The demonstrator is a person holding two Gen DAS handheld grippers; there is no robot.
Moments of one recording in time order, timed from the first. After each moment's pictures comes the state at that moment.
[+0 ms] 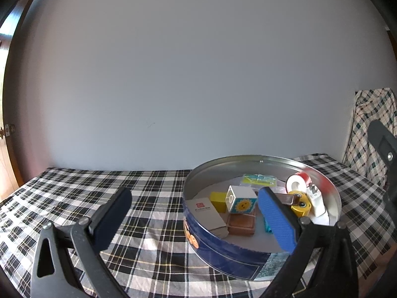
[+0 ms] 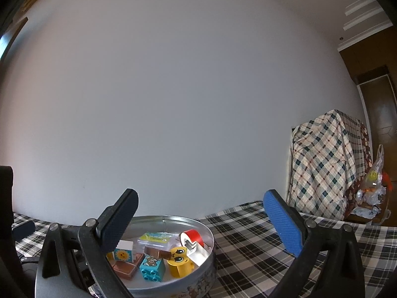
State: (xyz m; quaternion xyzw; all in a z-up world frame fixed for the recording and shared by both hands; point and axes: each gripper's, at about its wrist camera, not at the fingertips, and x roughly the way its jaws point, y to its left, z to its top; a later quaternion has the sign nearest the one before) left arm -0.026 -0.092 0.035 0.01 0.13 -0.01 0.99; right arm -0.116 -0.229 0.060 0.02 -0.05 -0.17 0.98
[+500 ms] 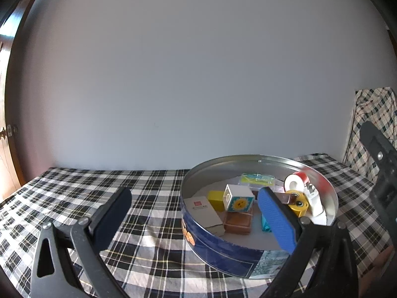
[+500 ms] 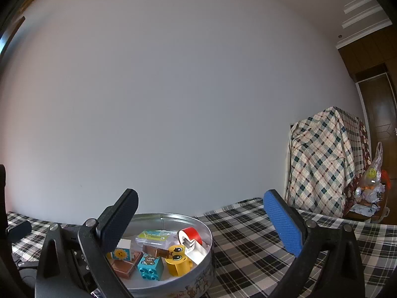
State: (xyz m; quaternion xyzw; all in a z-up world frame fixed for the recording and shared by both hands) left arm -0.030 -0.096 0.036 0.01 0.13 0.00 0.99; right arm -0.113 -0.232 0.058 0.03 -0.04 -0.18 0.98
